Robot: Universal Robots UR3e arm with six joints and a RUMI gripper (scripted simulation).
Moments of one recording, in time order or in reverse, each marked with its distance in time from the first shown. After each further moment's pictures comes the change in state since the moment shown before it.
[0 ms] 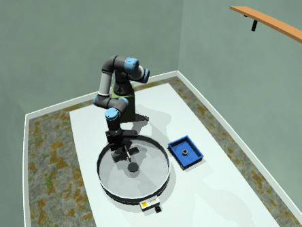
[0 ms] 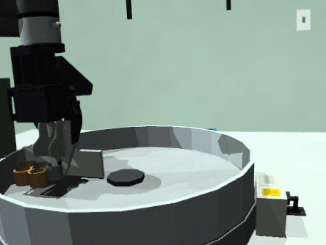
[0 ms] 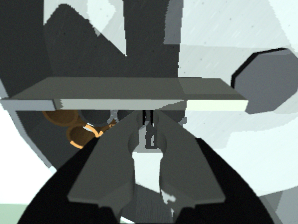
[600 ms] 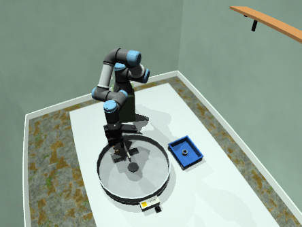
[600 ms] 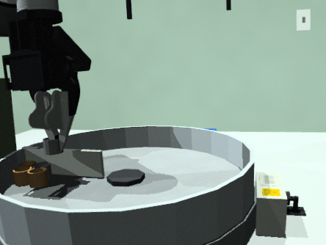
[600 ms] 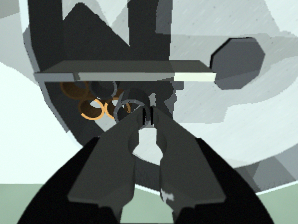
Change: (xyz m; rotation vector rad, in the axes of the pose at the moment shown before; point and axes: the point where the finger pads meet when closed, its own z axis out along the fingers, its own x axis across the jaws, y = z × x) arm 0.004 0.004 -0.048 -0.017 0.017 0.001
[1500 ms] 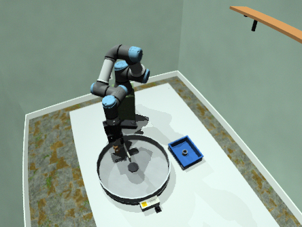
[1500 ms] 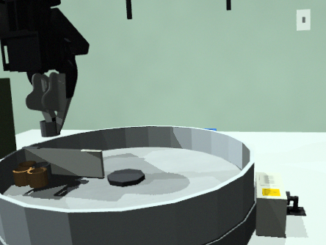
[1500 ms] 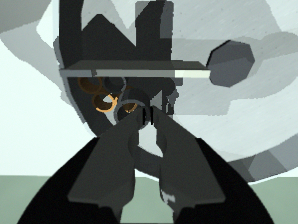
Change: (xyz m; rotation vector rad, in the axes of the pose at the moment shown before) arm -0.005 -0.004 -0.029 0.019 -0.019 0.000
